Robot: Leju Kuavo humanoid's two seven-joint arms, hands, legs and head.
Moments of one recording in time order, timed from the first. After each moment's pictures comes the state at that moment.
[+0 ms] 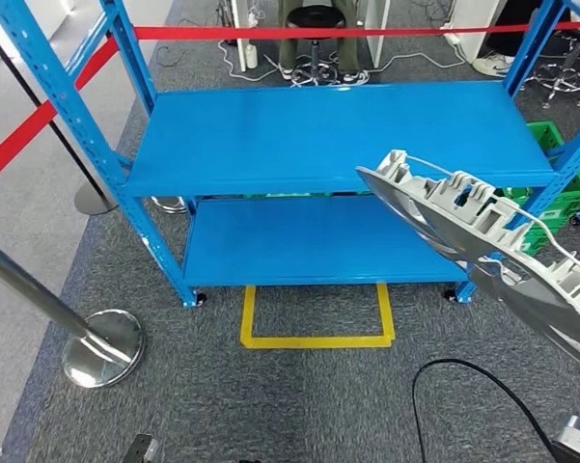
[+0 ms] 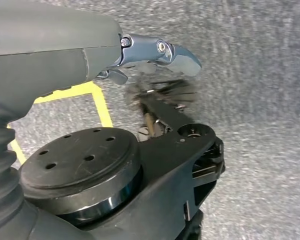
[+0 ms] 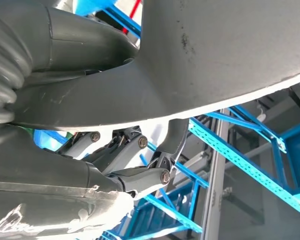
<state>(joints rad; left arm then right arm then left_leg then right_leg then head) -0.05 -0.17 1.33 -0.31 -1.31 -0.25 -0.26 0.23 0.20 -0.23 -2.31 0.83 -0.32 -0.39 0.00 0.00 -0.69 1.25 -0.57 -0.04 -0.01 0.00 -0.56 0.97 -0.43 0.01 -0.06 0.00</state>
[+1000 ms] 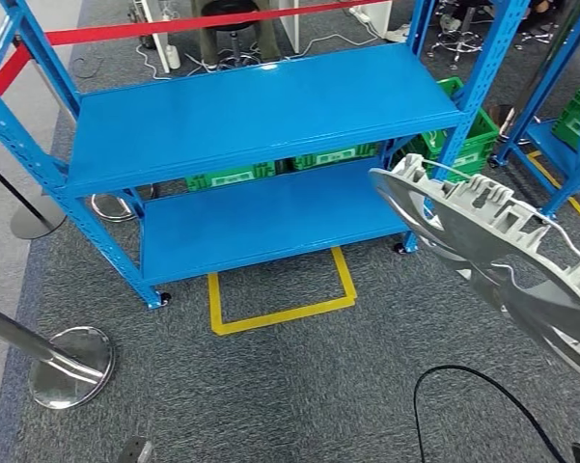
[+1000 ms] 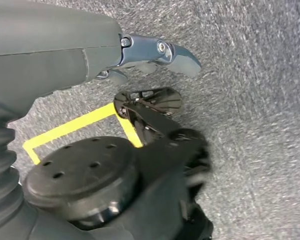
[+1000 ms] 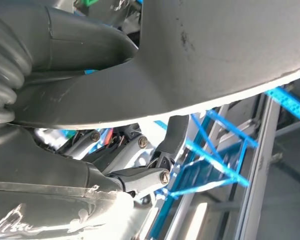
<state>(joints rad) -0.04 -0.15 1.33 -0.32 -1.32 -0.26 -0.28 0.26 0.21 -0.26 -2.32 0.78 -0.30 -0.36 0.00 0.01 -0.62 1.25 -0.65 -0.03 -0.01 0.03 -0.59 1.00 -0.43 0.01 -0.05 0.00</state>
